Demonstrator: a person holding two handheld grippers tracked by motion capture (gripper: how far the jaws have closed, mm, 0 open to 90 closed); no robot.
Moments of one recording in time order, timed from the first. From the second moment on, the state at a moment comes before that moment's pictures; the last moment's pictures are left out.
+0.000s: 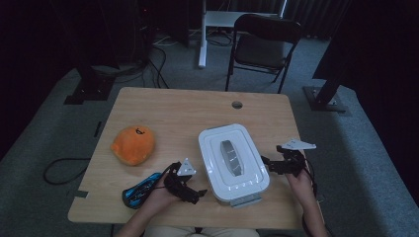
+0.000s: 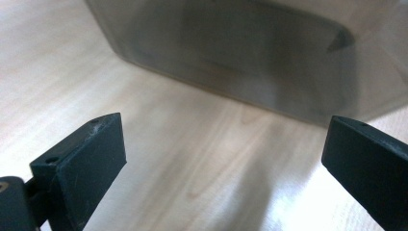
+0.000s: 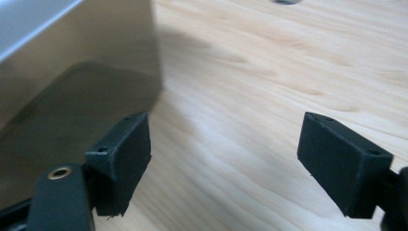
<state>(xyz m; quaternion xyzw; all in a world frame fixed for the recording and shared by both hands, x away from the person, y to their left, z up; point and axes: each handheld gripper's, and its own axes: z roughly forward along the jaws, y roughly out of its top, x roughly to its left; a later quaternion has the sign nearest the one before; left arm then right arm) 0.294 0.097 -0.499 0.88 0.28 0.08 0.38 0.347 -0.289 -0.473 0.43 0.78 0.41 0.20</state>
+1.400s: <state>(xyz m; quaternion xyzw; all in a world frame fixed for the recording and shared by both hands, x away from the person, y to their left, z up) 0.275 0.092 -0.525 0.90 0.25 0.11 0.35 0.274 -0.165 -0.397 0.37 0.81 0.42 0.18</state>
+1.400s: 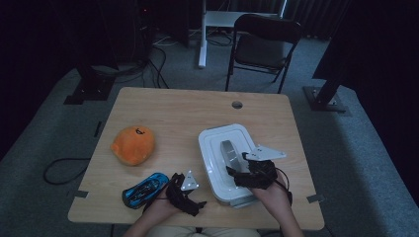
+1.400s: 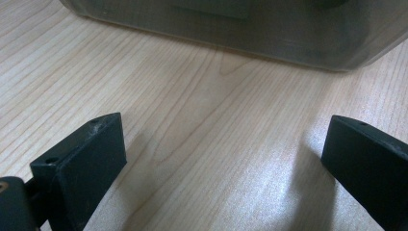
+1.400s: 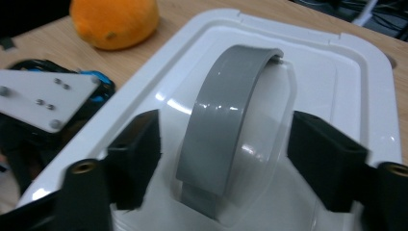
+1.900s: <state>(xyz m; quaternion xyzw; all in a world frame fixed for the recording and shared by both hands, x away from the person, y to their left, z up) 0.273 0.093 -0.525 0.90 0.25 0.11 0.35 0.270 -0.155 -0.399 0.37 0.82 0.41 0.18</state>
